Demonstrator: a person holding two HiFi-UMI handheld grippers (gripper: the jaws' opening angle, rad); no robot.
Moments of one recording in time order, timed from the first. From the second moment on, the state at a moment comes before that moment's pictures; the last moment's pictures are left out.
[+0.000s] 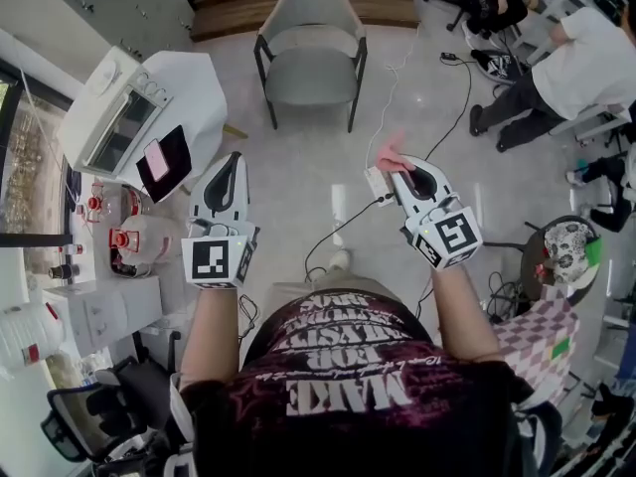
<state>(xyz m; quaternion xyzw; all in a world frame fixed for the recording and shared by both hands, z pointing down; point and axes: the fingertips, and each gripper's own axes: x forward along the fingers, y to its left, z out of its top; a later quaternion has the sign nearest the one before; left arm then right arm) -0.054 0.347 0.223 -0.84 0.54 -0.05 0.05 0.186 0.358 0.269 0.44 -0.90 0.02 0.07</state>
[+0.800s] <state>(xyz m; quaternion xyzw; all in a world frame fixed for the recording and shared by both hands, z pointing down) -0.028 0.306 0.231 -0.84 0.53 -0.06 0.05 0.214 0.316 0.272 0.44 -0.90 0.02 0.06</state>
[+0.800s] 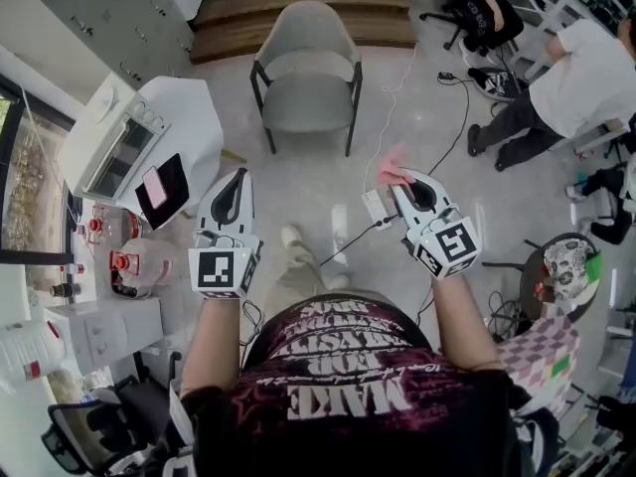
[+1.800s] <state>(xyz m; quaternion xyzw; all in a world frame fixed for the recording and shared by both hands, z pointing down) -0.101 0.109 0.245 -0.86 0.51 -0.06 0.02 0.125 0.123 0.273 0.45 -0.89 0.04 0.08</state>
